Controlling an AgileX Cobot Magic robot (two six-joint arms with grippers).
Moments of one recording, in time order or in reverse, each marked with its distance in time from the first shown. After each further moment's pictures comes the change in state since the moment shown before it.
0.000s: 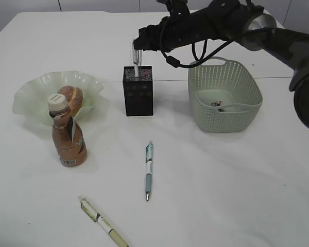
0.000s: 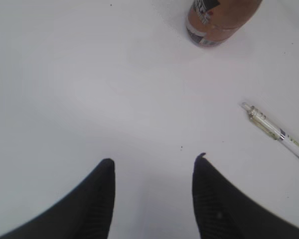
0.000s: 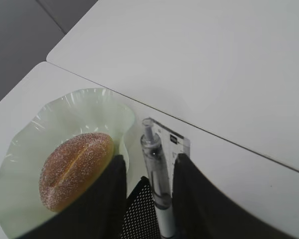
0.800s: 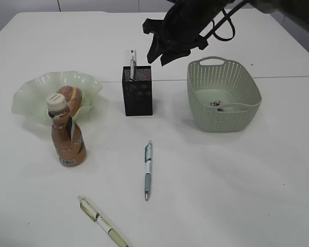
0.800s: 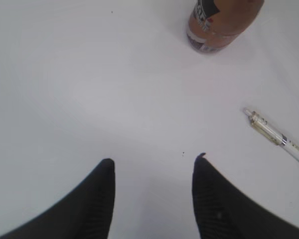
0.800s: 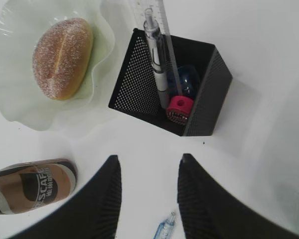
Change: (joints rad) left arm 0.000 0.000 0.000 0.011 -0.016 0.000; right arm 0.038 -0.159 0.000 -0.465 0.454 0.618
